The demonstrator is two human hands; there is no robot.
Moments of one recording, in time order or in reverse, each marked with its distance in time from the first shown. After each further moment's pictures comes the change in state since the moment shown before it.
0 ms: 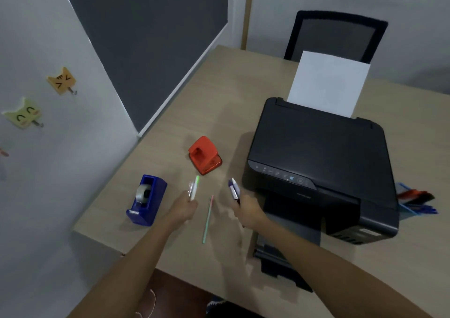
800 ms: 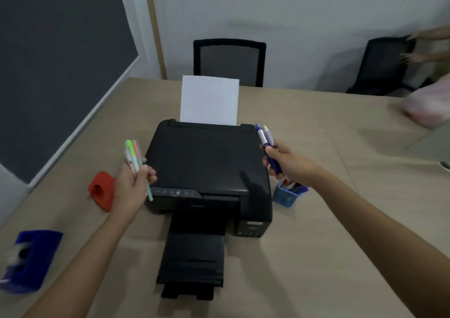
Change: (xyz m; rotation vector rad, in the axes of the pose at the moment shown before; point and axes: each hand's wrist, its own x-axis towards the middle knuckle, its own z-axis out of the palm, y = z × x) left_hand -0.096 0.212 0.079 -0.463 0.239 0.626; right_hand -0.113 0.130 -0.336 0.453 0.205 -0.111
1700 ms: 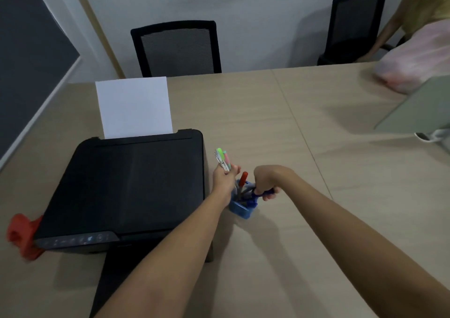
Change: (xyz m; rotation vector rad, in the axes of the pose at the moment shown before) left_hand -0.025 0.000 0.405 -0.228 -0.344 -0.557; right_hand 0.073 0.109 -0.141 -0.809 -0.346 0.598
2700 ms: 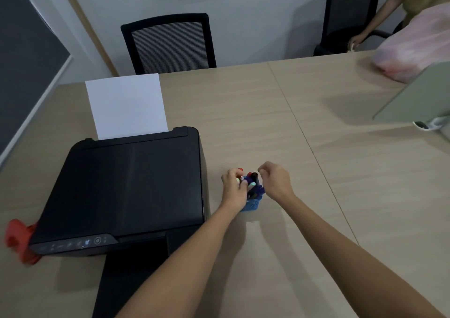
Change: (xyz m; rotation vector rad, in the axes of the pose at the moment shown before) left_hand -0.014 -0.037 0.005 0.569 -0.113 0.273; right_hand 0.037 0.034 0.059 0.664 0.822 -0.157
